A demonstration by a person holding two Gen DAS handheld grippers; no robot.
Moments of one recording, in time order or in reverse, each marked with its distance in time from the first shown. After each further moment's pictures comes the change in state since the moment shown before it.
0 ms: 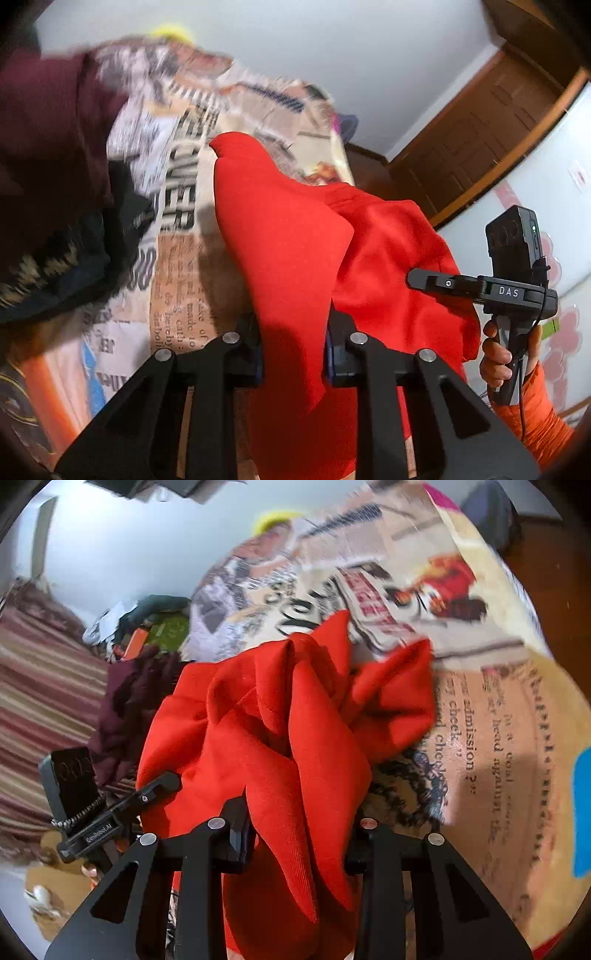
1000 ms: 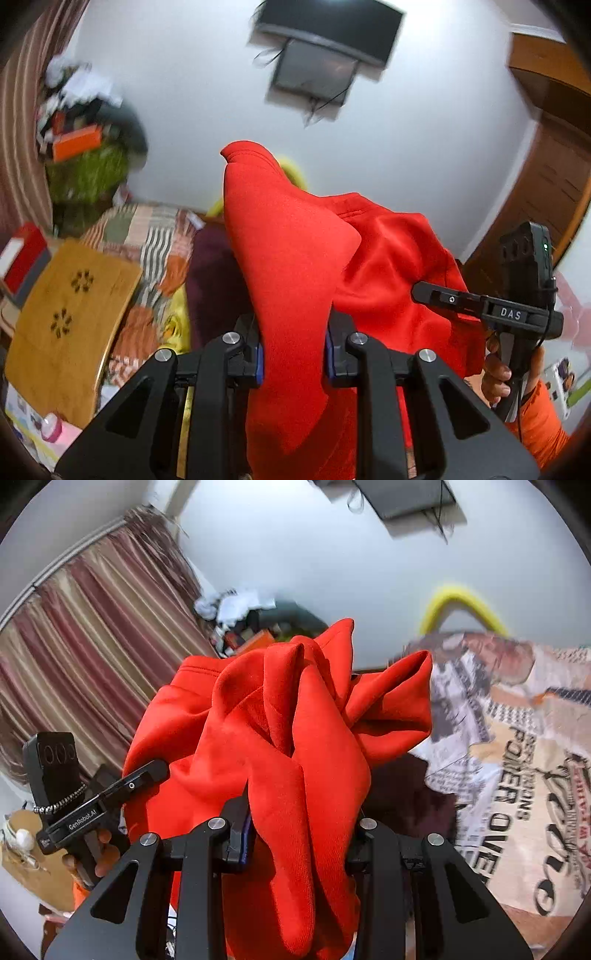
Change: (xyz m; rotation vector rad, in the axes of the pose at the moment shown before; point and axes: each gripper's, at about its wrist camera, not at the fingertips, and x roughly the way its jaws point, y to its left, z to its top) left arm -0.268 0.198 0.113 -0.067 -0.376 0.325; right arm 0.123 0.307 0.098 -0.422 -0.120 0.224
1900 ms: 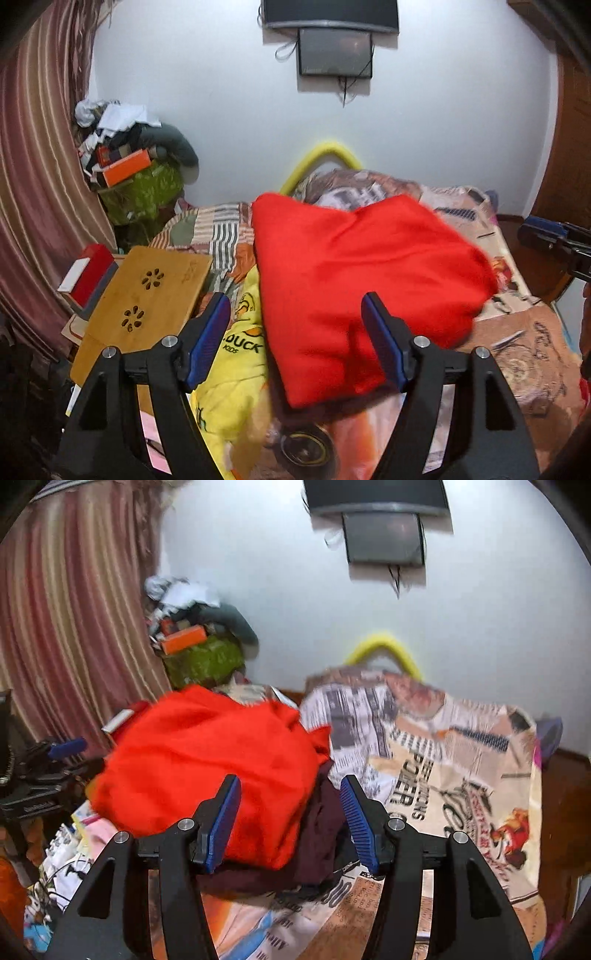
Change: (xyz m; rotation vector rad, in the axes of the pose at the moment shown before) left arm -0.051 -0.027 -0.083 0.195 -0.029 0.286; right arm -0.069 0.046 -0.051 -0.250 -0.130 -0.424
